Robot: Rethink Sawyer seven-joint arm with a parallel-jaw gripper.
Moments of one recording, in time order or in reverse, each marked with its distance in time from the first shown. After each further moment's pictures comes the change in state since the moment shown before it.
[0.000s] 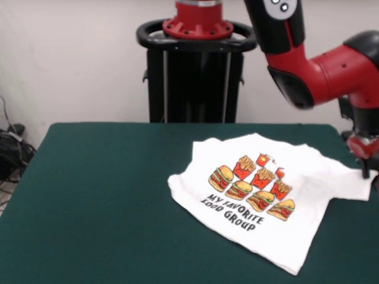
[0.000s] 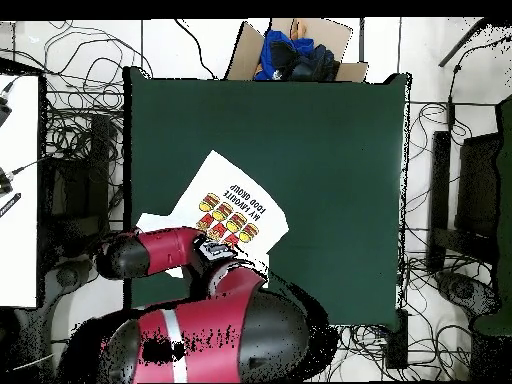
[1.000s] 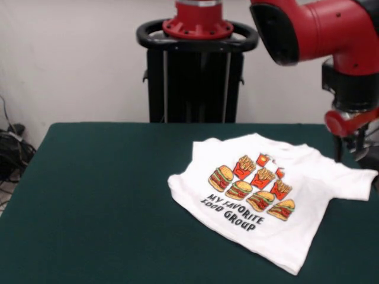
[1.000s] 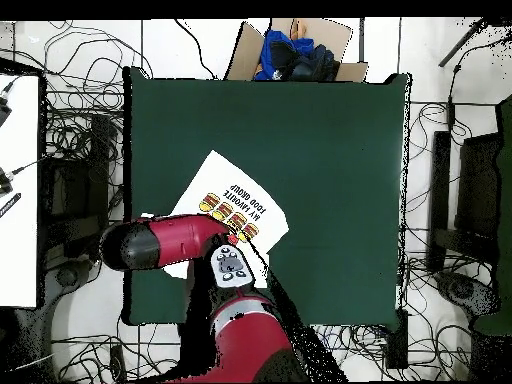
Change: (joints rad) arm 0.002 -0.222 -0.137 0.007 0.005 0.210 0.000
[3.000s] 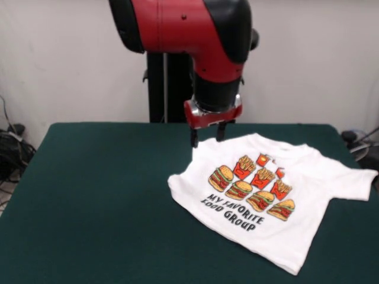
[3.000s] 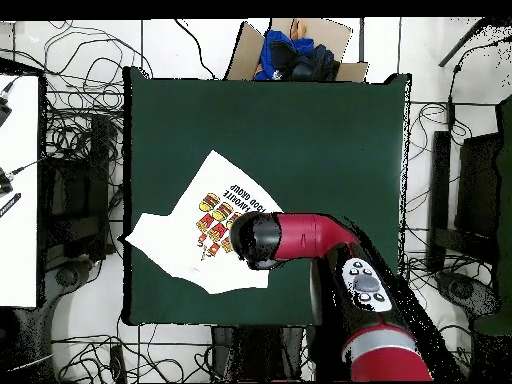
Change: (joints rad) arm -0.309 0.000 -0.120 -0.065 -0.273 0.354 0.000
